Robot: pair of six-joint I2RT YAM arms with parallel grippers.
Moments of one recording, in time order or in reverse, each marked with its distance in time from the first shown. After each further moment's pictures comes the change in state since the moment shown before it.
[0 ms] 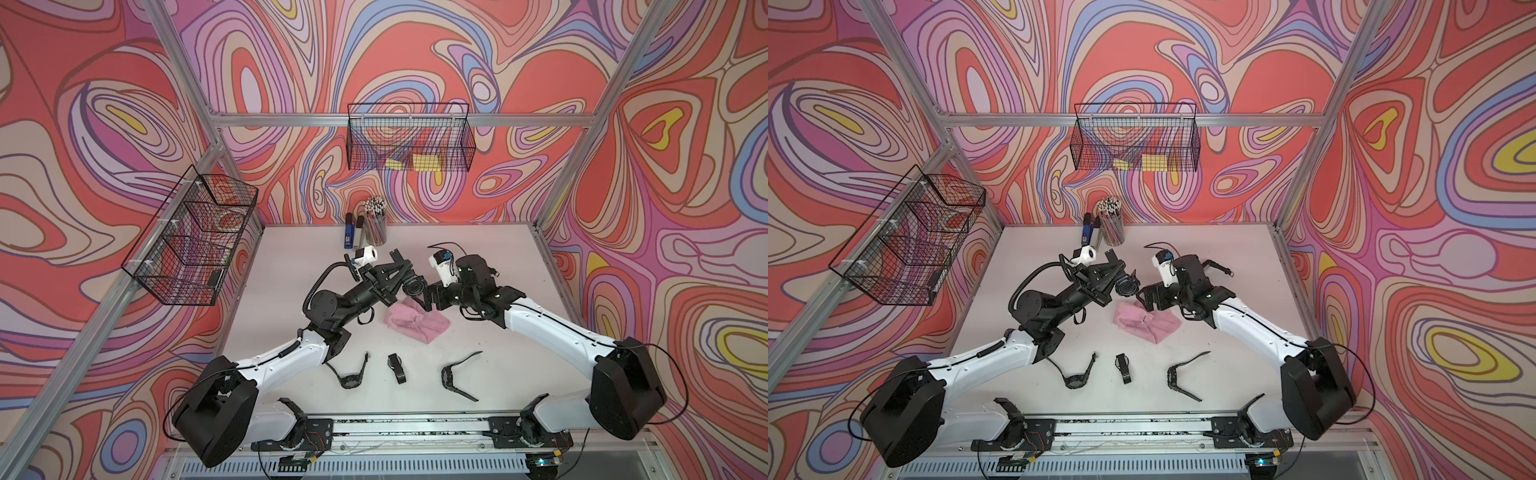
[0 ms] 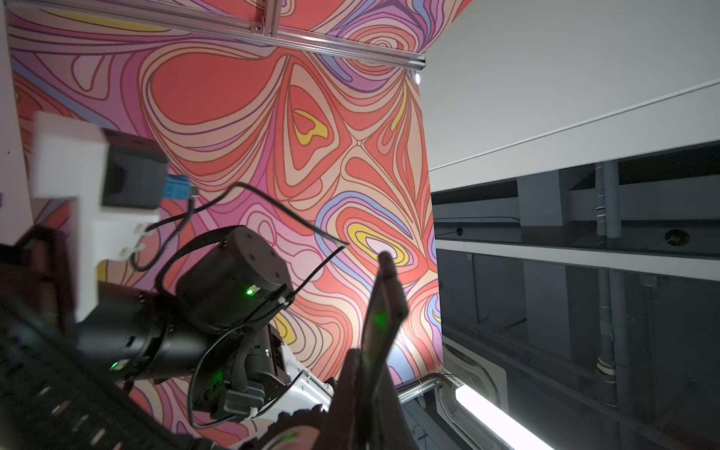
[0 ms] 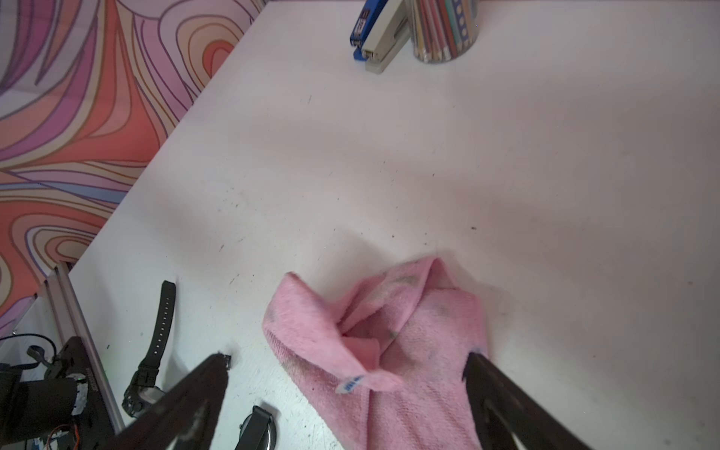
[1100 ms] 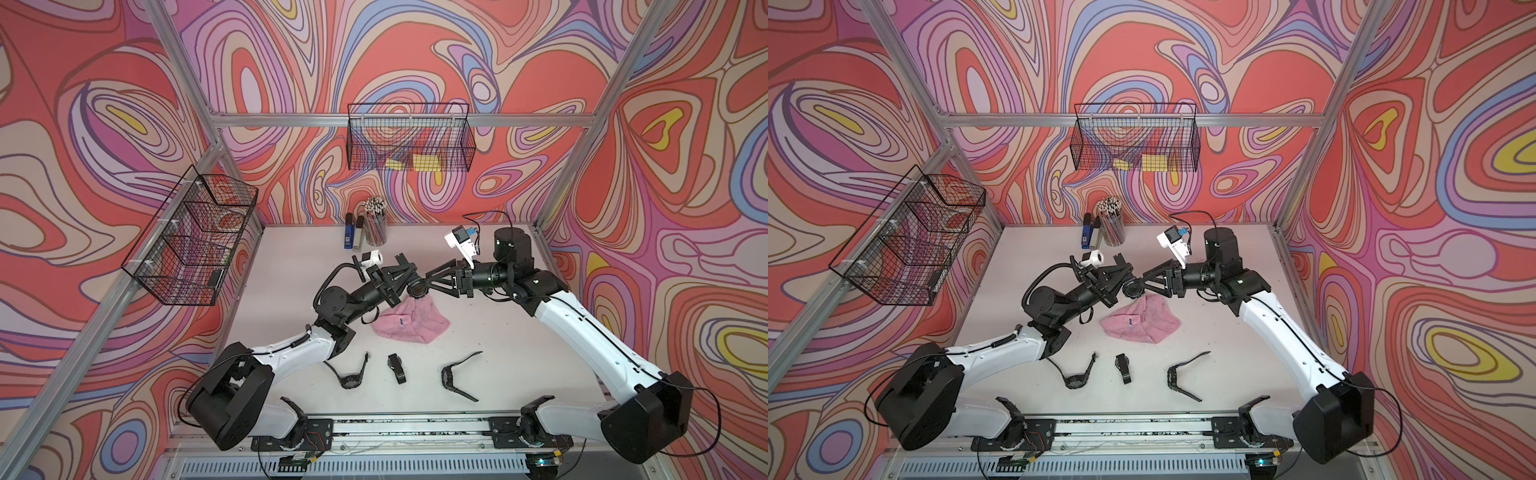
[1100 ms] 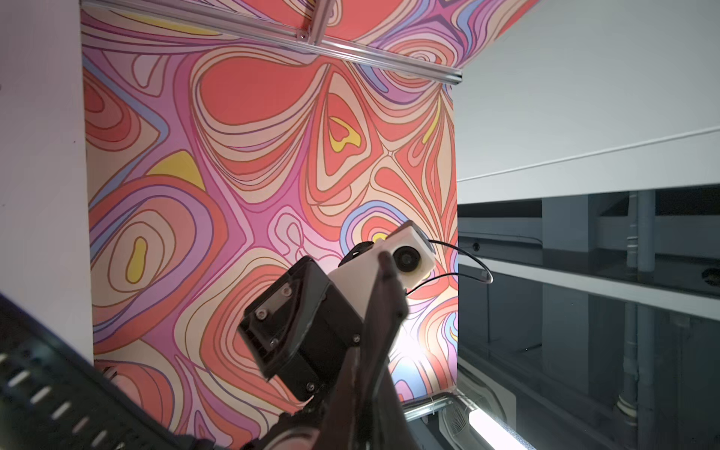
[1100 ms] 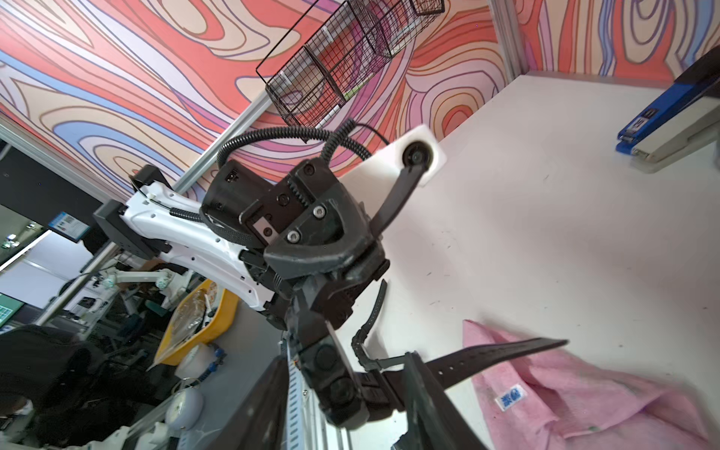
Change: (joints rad) left arm 0.007 0.105 0.053 -0.002 0.042 0.025; right arm -0.124 -0.096 0.202 -0.097 -0.752 0.035
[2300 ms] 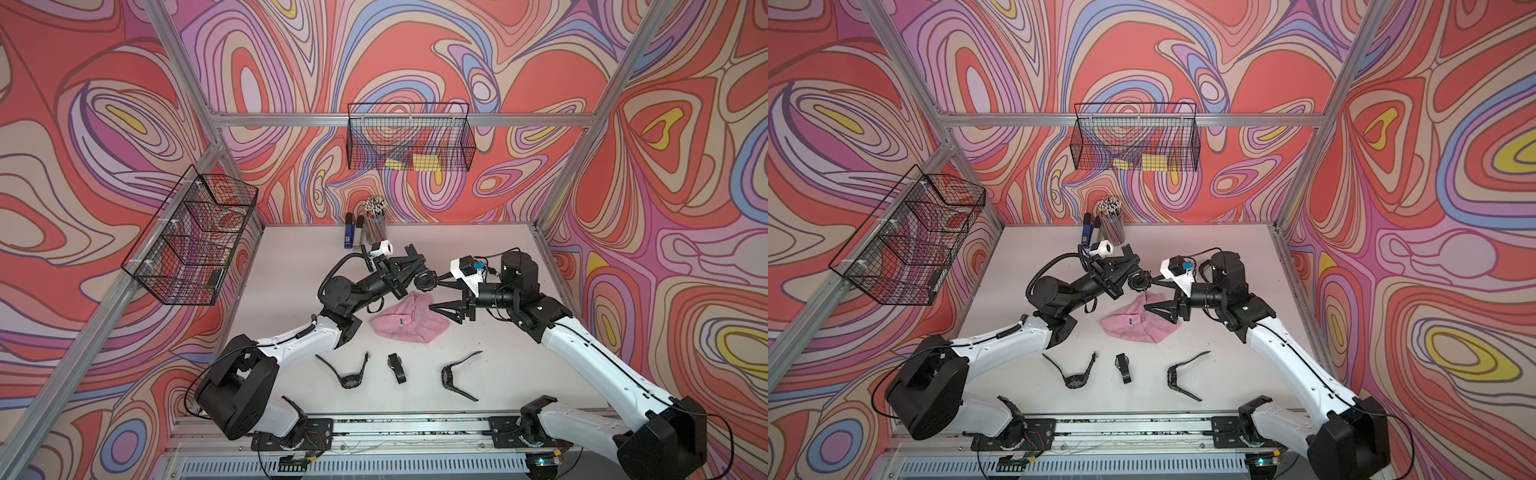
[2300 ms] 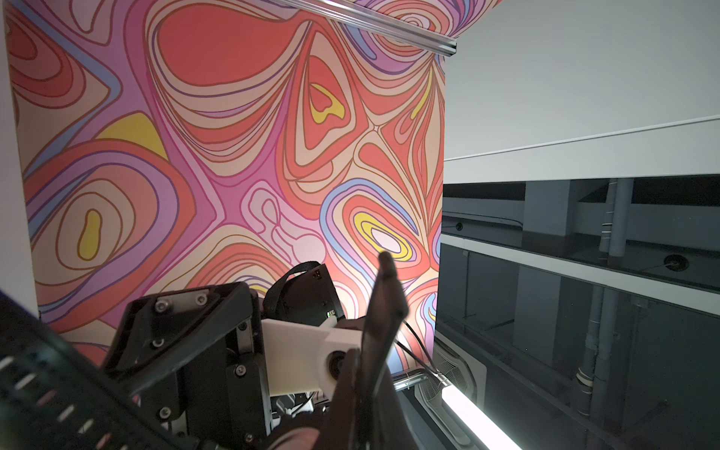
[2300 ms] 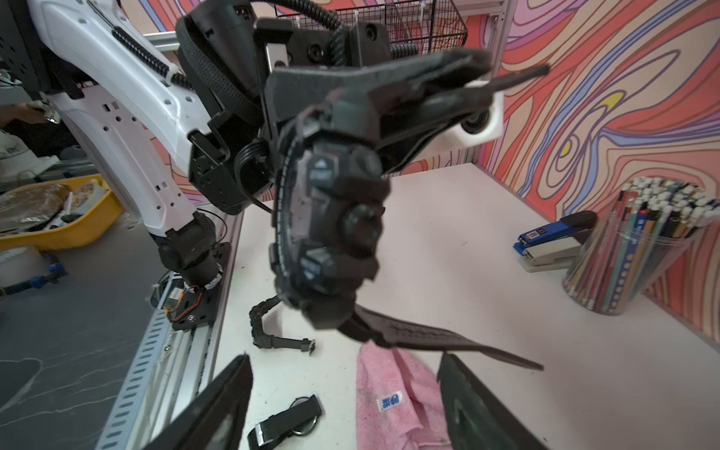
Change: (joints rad) left arm -0.012 0.047 0.094 0.001 0.047 -0.109; right arm 0.008 -0.178 -0.284 0.188 0.140 -0.537
